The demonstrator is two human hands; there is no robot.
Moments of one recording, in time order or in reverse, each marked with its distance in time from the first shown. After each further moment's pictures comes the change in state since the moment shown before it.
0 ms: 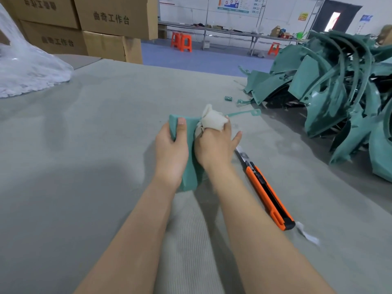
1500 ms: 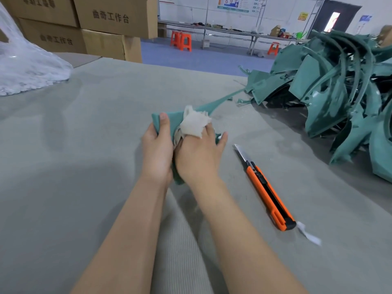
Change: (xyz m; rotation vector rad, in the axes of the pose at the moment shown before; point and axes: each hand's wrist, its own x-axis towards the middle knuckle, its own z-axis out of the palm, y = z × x) left_hand 0.012 0.004 -0.012 -0.281 0.021 -0.153; right_hand -0.034 -0.027 0.004 0.087 0.048 -0.158
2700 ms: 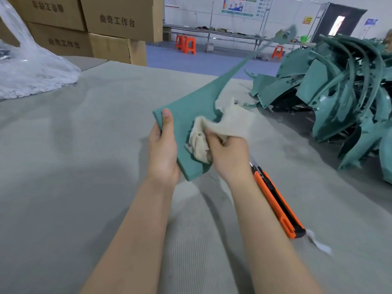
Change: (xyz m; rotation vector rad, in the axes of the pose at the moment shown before) left_hand 0.003 0.007 -0.001 -0.296 -0.080 -0.048; right_hand 0.009 0.033 -0.023 0.820 0.170 0.139
